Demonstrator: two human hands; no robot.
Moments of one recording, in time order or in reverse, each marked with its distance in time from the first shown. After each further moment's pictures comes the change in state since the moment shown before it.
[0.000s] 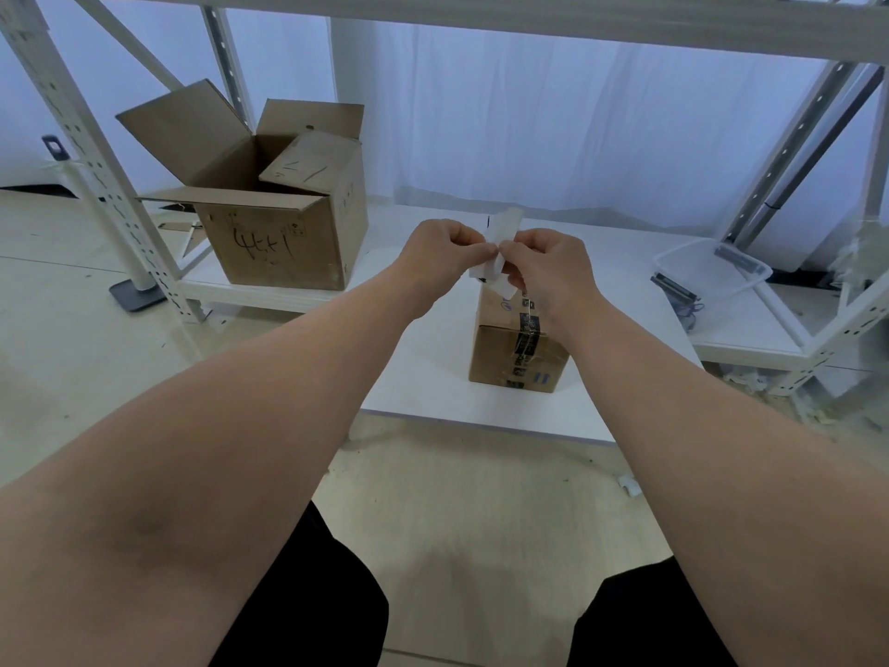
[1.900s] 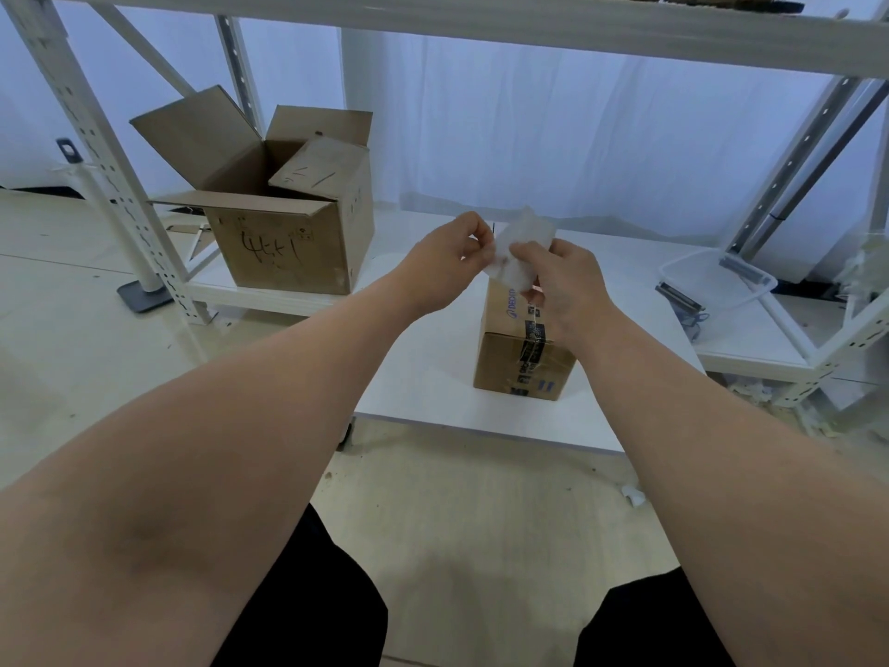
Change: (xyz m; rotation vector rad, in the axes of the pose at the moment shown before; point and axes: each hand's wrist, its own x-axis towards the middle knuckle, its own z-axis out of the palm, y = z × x) left_hand -0.002 -0.004 -0.011 0.256 -0.095 0.224; right_hand -0.002 -0.006 -0.002 0.202 -0.012 0.112
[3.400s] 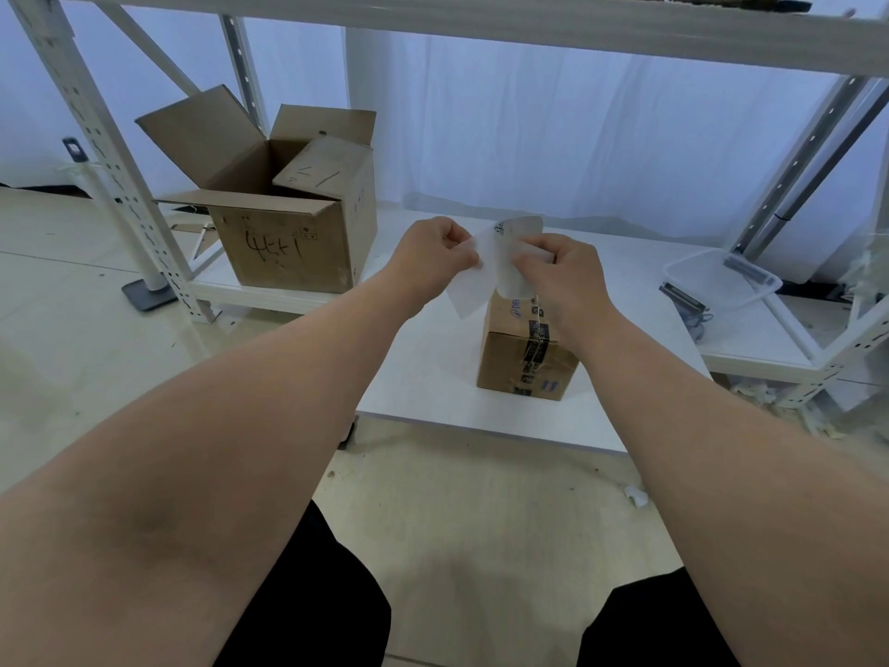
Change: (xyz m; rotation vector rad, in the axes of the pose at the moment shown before) left_hand 0.002 -0.005 -0.007 -0.242 0.124 -0.226; right_hand -0.004 0.001 0.000 -0.164 -0.013 -0.150
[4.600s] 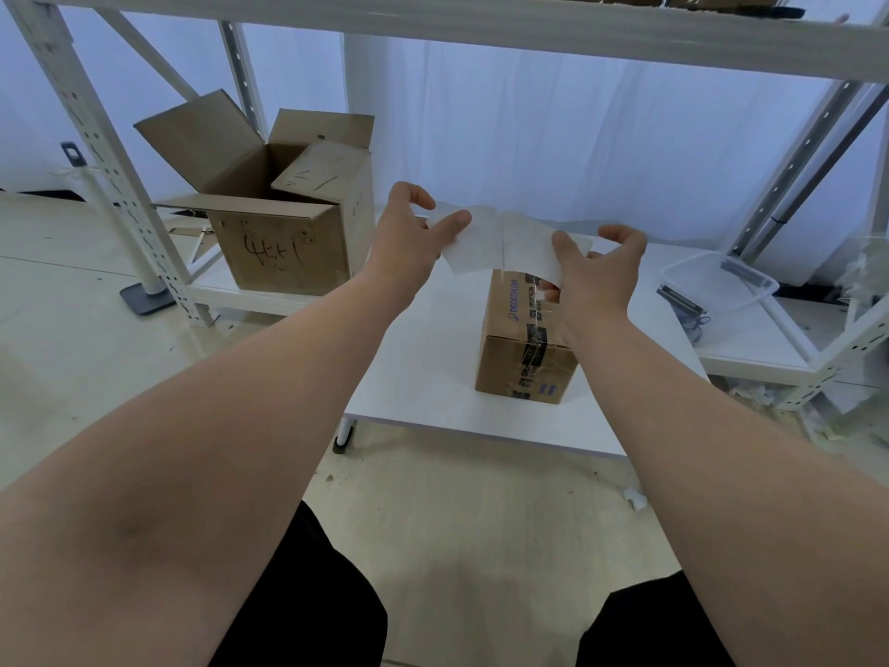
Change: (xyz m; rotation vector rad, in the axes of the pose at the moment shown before) left_hand 0.004 0.006 -0.010 -0.159 0.223 0.051; right_hand 0.010 0.005 -0.009 0.260 0.370 0.052
